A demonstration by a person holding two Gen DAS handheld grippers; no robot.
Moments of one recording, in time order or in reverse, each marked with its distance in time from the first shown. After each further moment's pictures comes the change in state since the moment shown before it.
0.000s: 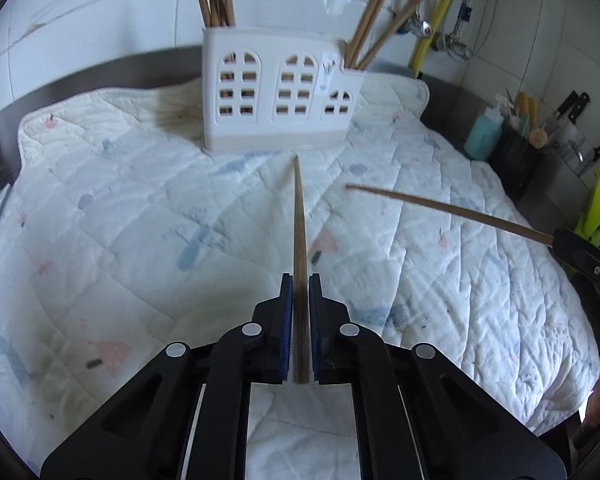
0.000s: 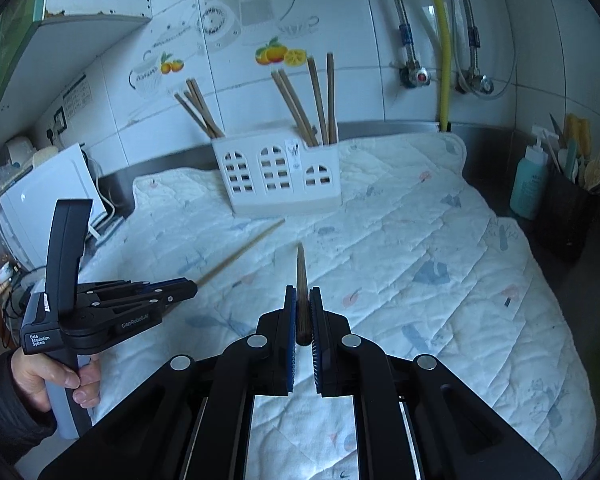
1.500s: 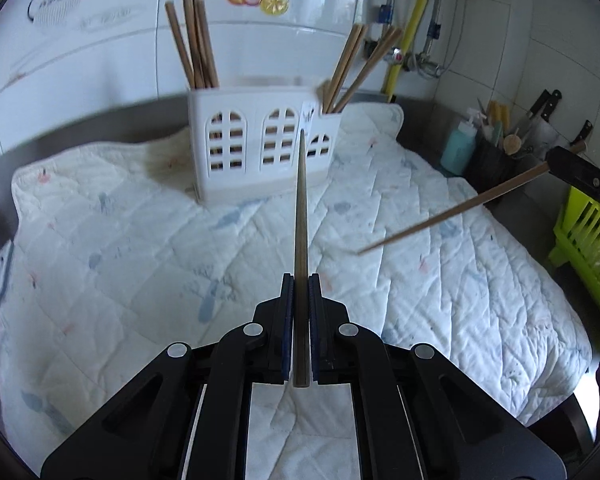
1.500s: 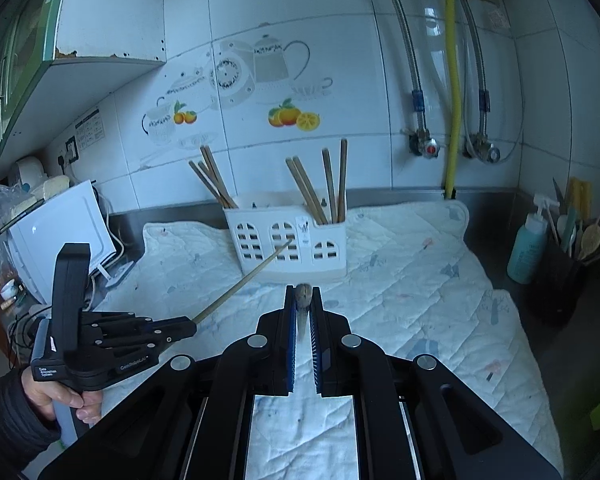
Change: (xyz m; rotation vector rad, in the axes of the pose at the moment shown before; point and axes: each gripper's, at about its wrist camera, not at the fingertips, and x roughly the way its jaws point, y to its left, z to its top) left arm -0.027 0.001 0.031 0.102 -0.048 -0.053; right arm -0.026 0.010 0.062 -0.047 -0.132 0.007
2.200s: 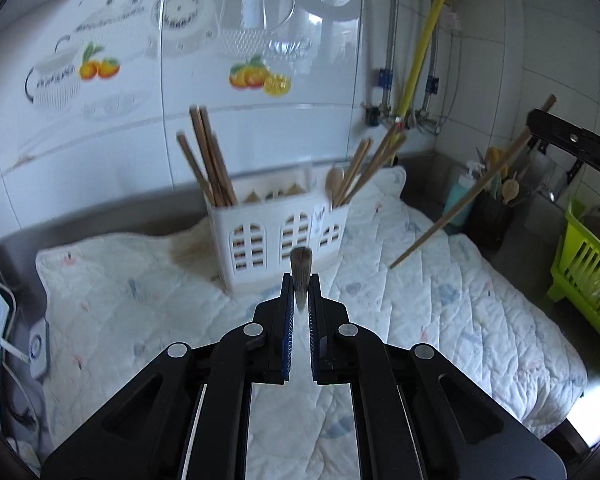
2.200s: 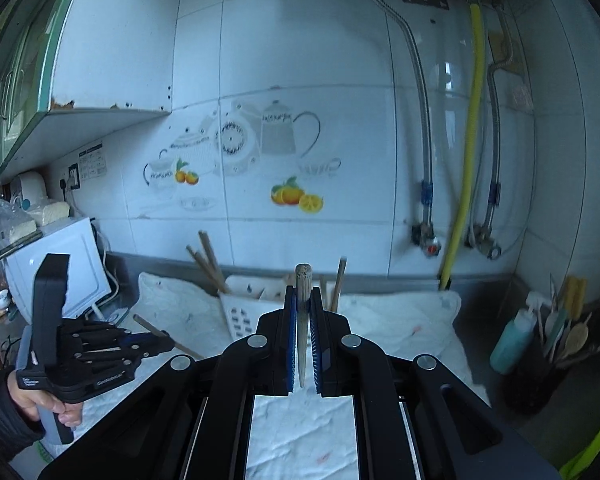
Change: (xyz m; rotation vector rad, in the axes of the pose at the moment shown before) left arm -0.044 0.007 0.080 0.058 -0.135 0.027; right arm -0.004 -0.002 0.098 -0.093 -0.133 -0.013
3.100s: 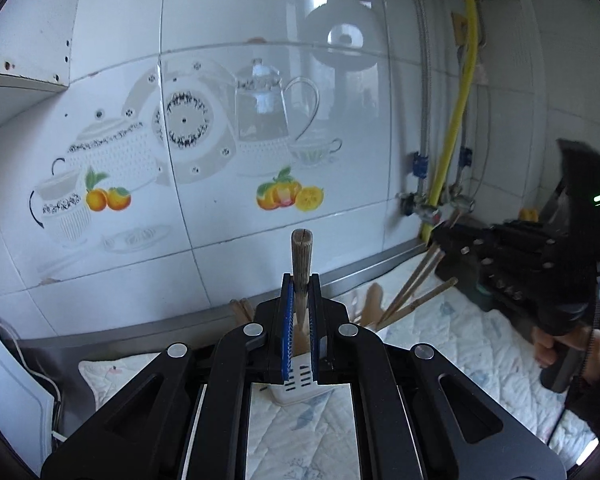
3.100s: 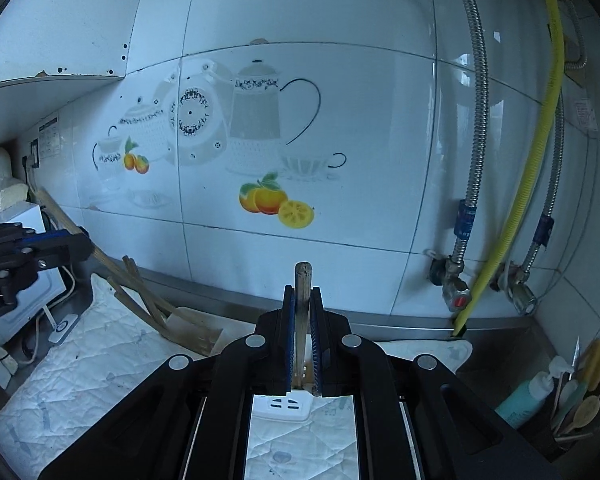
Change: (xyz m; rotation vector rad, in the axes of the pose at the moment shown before) left arm 0.007 0.013 0.122 0.066 -0.111 0.112; right arm 0.141 -0.011 0.047 -0.082 0.087 -0.055
